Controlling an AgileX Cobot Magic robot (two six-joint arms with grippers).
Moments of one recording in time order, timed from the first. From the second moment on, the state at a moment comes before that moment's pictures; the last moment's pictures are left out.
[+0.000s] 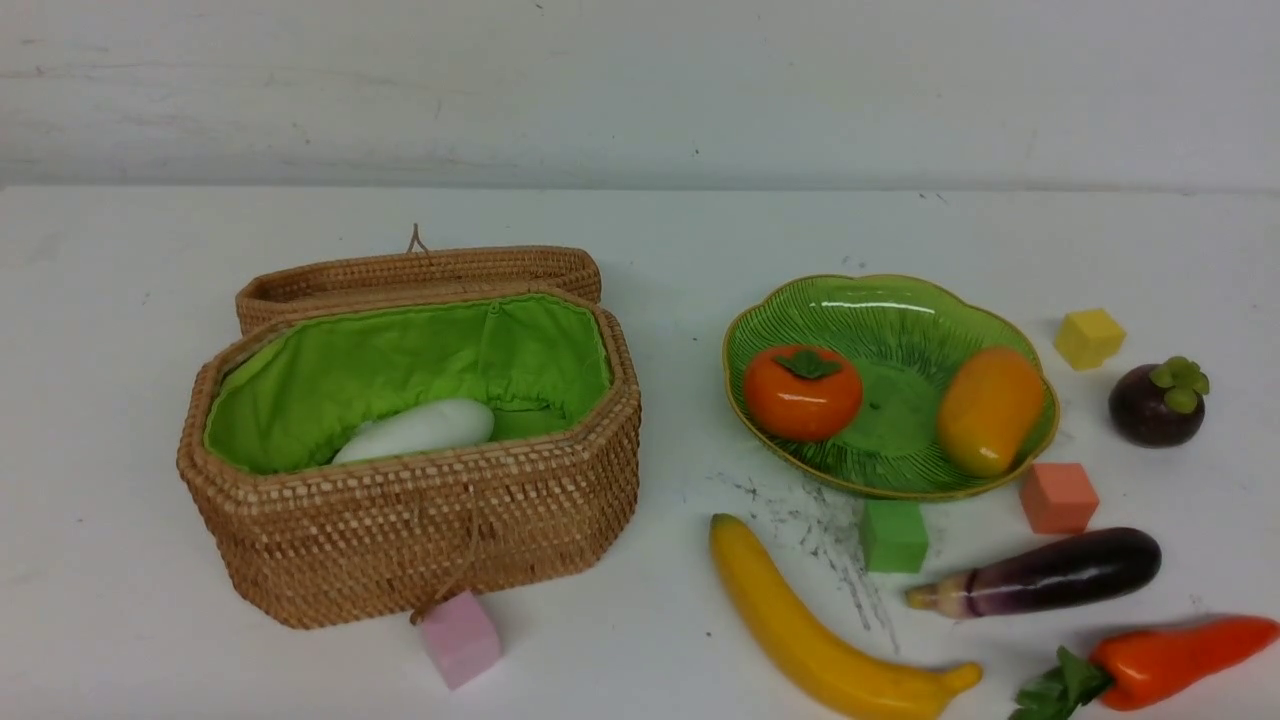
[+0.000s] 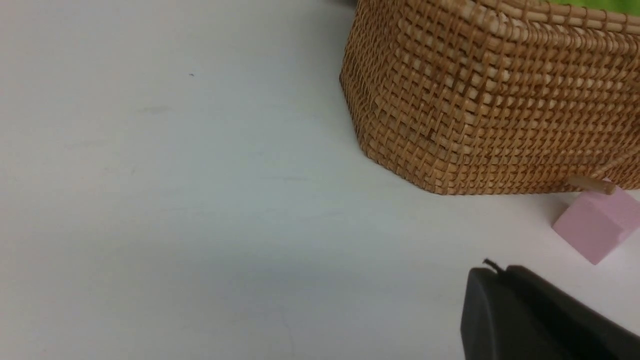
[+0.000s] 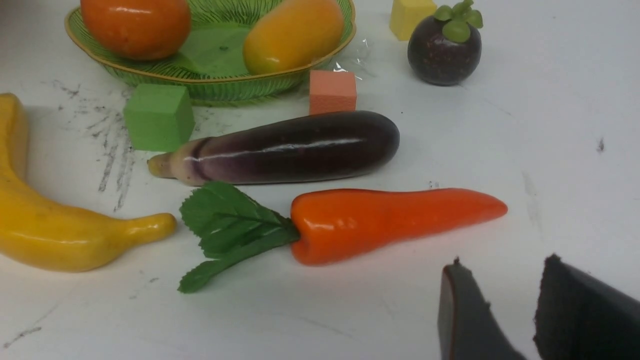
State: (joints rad) right arm -0.01 -0.01 0.01 0.03 0.40 -0.10; left arm -0.10 -0.01 0.03 0.08 0.40 -0.31
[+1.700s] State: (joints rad) right arm -0.01 0.37 -0.71 -0.11 0.20 0.44; left arm -0.10 -0.01 0.03 0.07 0.40 -0.31
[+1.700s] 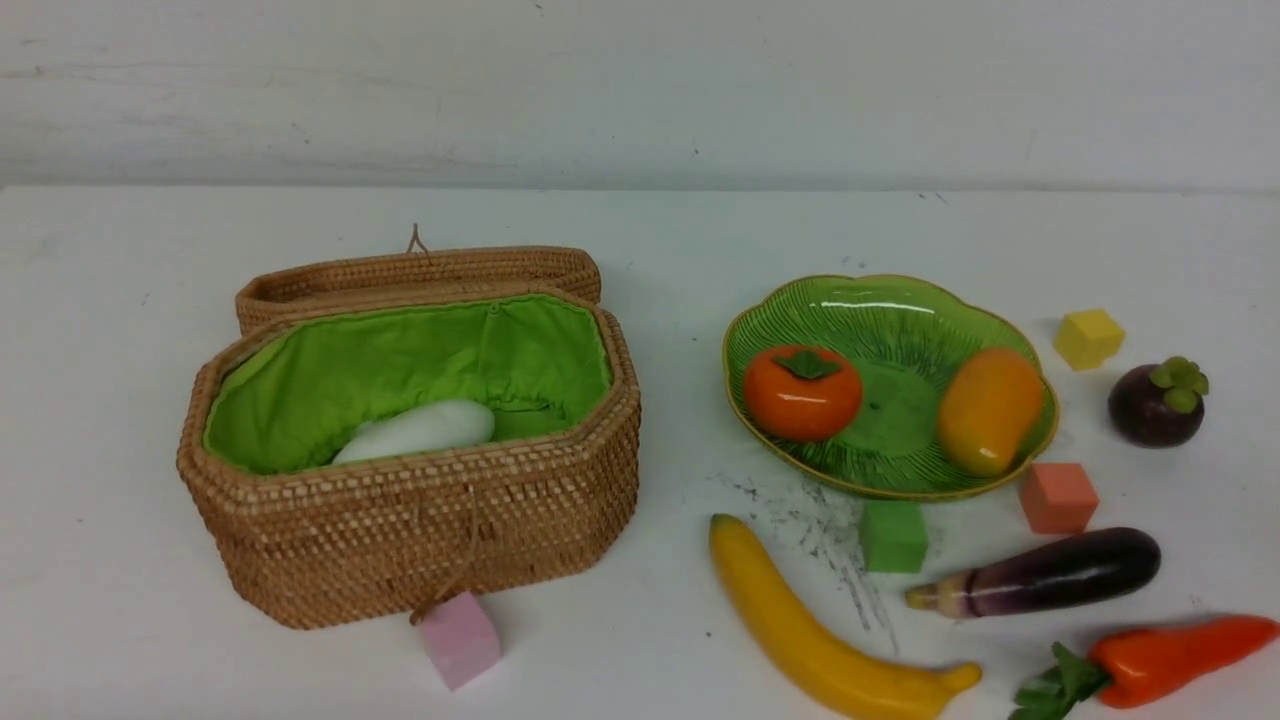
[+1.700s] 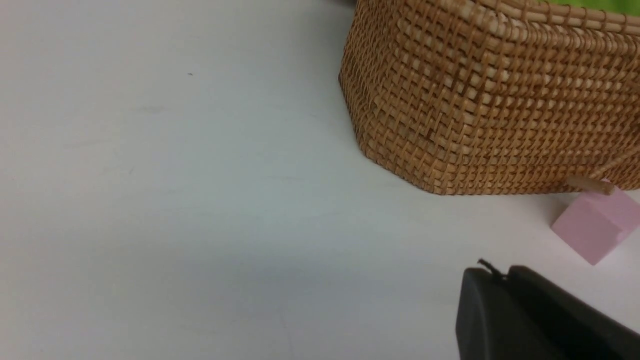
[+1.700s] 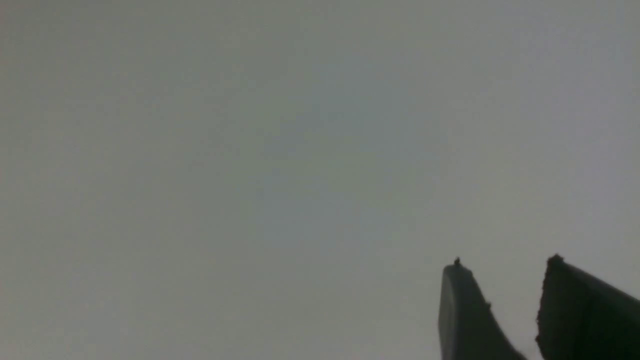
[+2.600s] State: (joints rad) right arm 0.48 1.46 -1.08 0.32 0.83 -0.25; left arm -0.10 -0.01 0.03 0.07 0.40 -0.31
